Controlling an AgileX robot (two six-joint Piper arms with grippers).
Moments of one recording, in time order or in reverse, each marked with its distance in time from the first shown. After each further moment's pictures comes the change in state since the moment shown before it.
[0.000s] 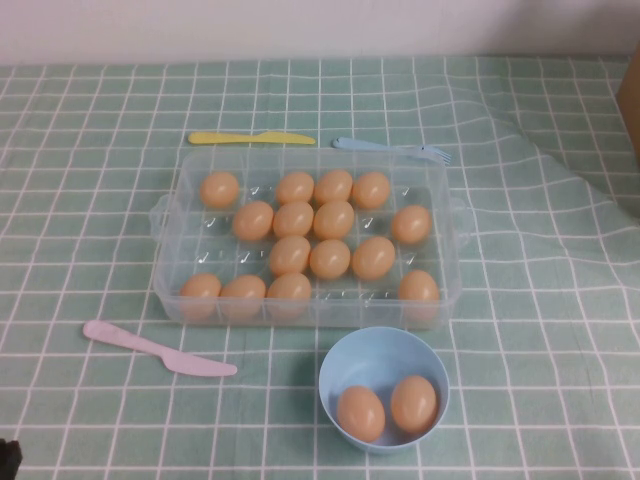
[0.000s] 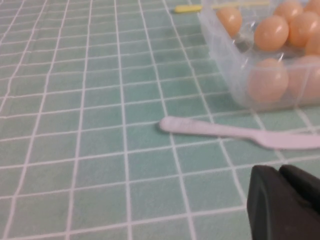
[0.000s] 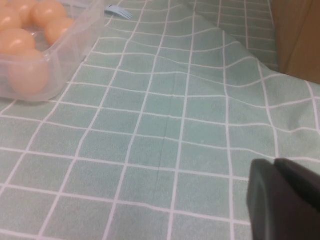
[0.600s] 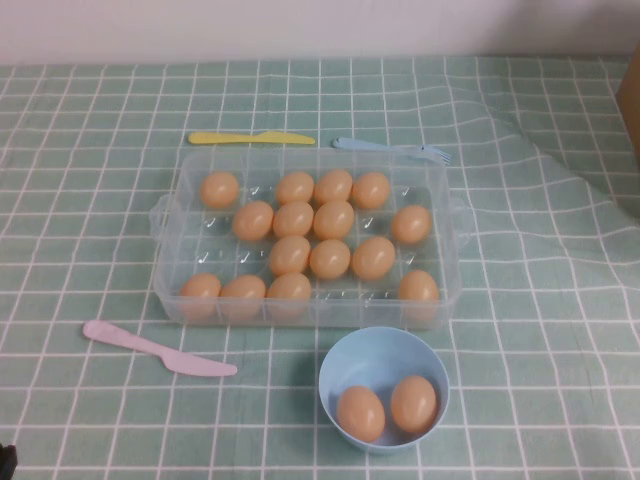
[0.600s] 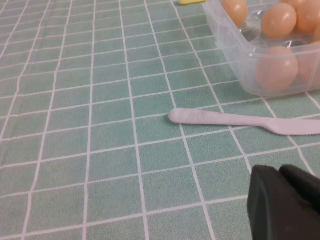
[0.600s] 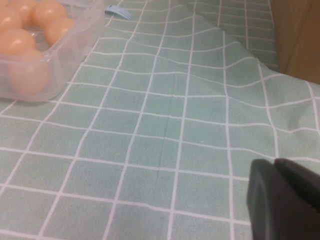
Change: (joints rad) right arm 0.000 0.000 0.000 0.000 0.000 0.000; left arm 0.000 0.000 0.000 0.041 0.016 0.000
